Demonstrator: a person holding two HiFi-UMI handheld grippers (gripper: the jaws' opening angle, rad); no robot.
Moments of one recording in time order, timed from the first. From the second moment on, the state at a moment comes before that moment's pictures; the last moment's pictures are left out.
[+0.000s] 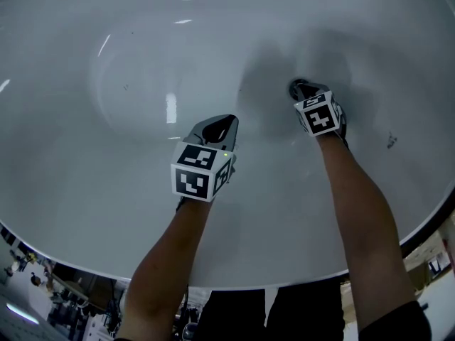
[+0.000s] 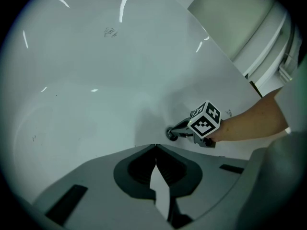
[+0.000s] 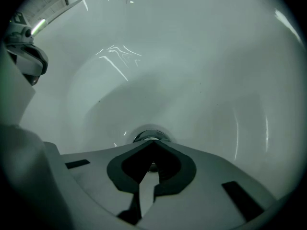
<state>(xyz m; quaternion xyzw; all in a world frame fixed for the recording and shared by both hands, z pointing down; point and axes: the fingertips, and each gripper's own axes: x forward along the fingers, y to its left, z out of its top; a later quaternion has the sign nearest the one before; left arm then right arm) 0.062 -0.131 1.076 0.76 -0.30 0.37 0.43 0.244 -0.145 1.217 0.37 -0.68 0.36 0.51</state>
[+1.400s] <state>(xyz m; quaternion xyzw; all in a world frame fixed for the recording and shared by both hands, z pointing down) 0.054 -0.138 0.875 0.77 -0.36 0.34 0.40 0.212 -0.113 0.998 0.35 -0.71 0.41 0.44</state>
